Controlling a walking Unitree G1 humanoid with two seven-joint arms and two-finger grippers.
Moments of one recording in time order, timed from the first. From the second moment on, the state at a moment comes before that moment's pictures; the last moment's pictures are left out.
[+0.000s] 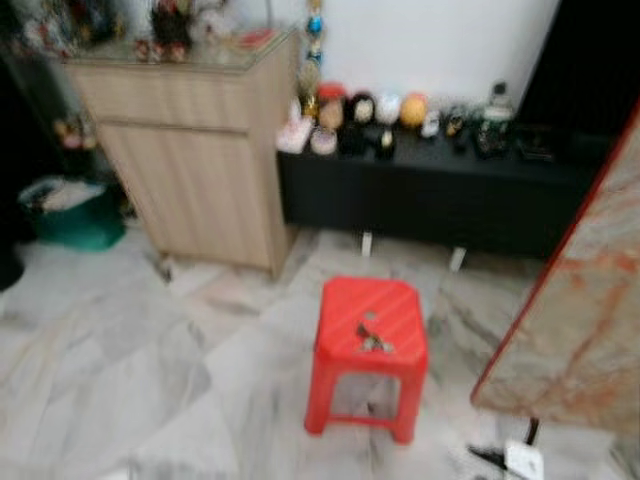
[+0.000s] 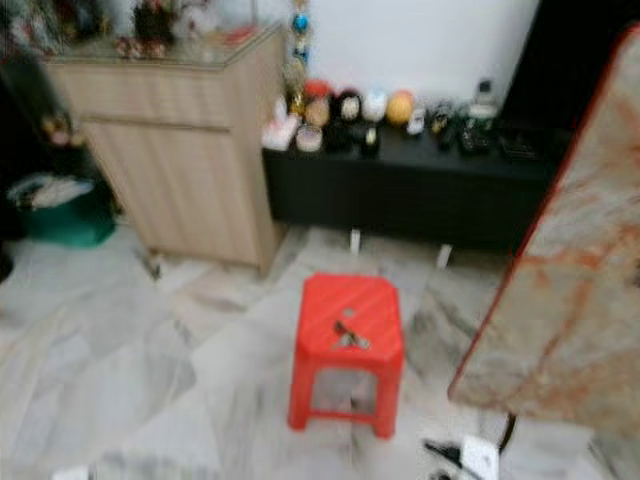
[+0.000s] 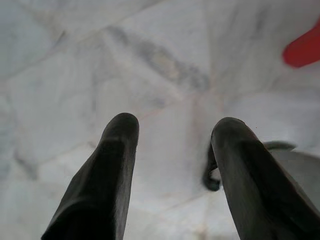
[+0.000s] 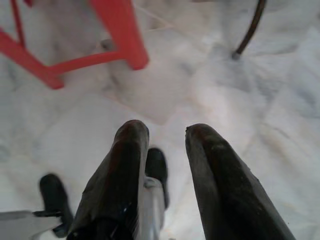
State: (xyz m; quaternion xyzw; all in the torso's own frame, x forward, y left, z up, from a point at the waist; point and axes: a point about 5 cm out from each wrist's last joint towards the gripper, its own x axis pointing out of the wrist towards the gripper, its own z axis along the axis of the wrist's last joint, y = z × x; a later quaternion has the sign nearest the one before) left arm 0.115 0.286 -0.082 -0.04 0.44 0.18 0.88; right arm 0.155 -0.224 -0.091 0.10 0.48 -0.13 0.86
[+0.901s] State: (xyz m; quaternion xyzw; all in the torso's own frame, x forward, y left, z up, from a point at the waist) left arm 0.121 0.276 -0.083 -0.04 0.43 0.17 0.88; right arm 0.142 -0.223 -0.095 0.08 0.49 -0.11 0.86
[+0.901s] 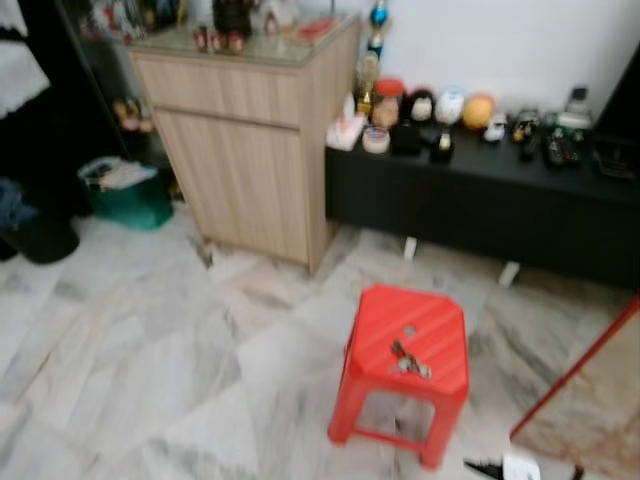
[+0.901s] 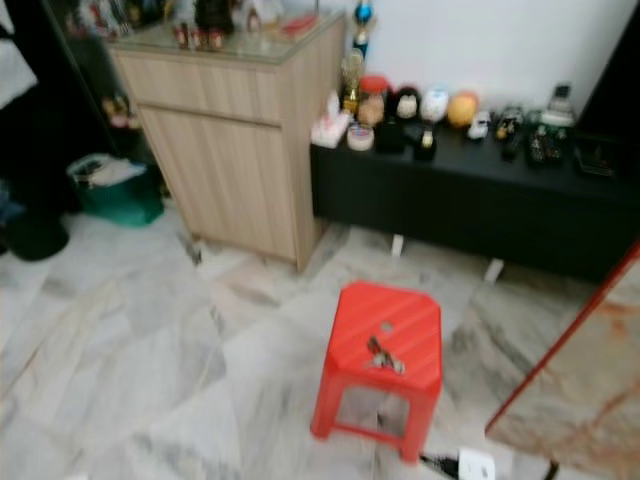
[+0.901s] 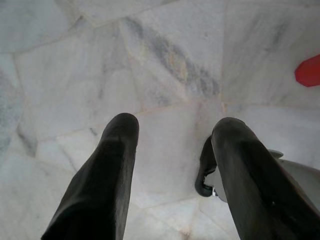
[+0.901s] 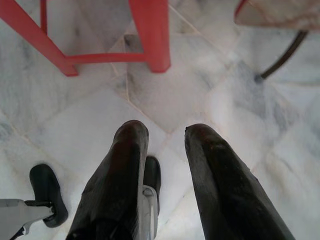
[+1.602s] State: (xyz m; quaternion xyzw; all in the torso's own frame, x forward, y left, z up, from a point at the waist) left arm 0.150 0.275 -0.073 -0.04 0.40 0.17 0.90; right arm 0.144 -0.223 -0.094 0.10 0.47 -0.12 0.87
